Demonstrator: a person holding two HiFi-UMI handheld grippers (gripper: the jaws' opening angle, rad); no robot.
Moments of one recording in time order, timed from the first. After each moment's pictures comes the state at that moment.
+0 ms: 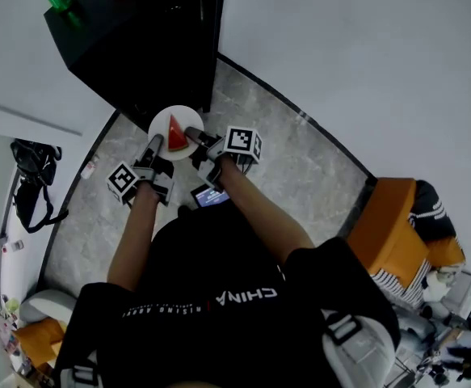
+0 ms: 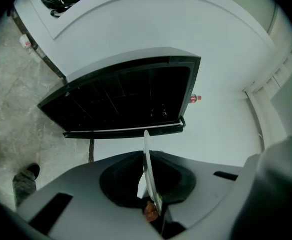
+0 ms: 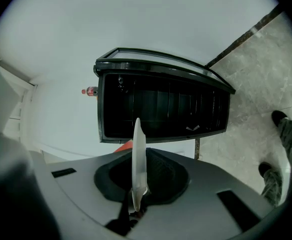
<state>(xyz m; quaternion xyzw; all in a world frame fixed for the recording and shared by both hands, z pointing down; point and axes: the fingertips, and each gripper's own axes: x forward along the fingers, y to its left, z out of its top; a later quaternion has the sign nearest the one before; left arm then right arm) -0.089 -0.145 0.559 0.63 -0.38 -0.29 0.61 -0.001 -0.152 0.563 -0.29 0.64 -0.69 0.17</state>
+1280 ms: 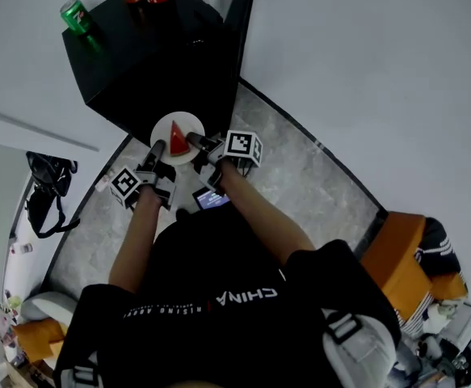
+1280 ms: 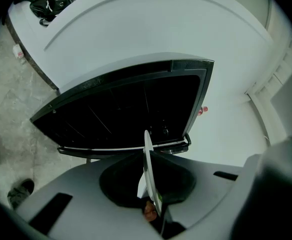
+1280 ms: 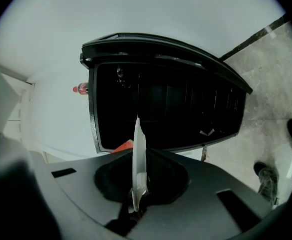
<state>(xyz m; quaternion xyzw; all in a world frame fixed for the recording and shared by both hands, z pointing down) -0.128 -0.237 0.546 0.62 -0.42 -0.31 0.58 -0.041 -0.252 0.554 -0.24 0.66 -0.70 0.15</state>
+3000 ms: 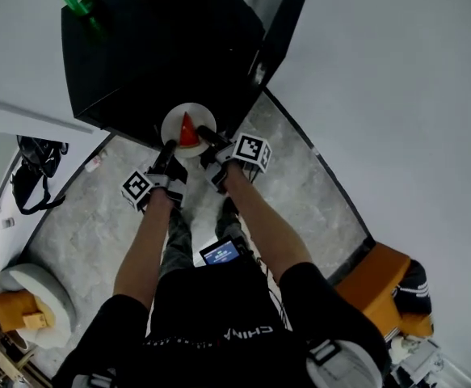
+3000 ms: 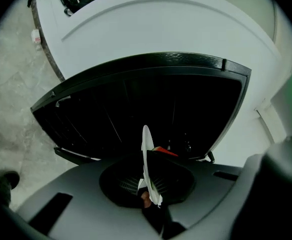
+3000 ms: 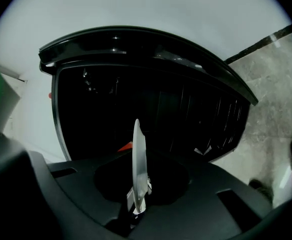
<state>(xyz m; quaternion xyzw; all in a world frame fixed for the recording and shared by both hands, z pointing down) -0.126 -0.286 0.611 0.55 -0.45 -0.39 0.59 -0.045 -0.335 0.616 -0.26 0.67 -0.69 0.13</state>
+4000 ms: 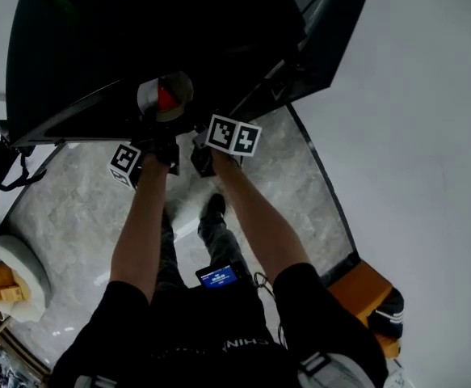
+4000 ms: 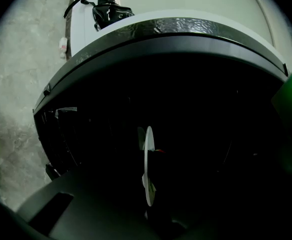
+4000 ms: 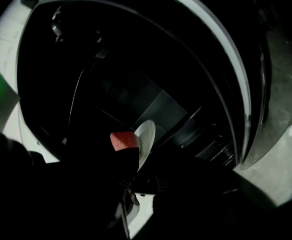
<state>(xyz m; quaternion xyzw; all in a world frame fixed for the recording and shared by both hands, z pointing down) -0.185 -0.379 0.720 0.41 -0.58 -0.47 0.53 -0.076 -0.423 0.696 -0.30 0.79 -0.53 -0.06</state>
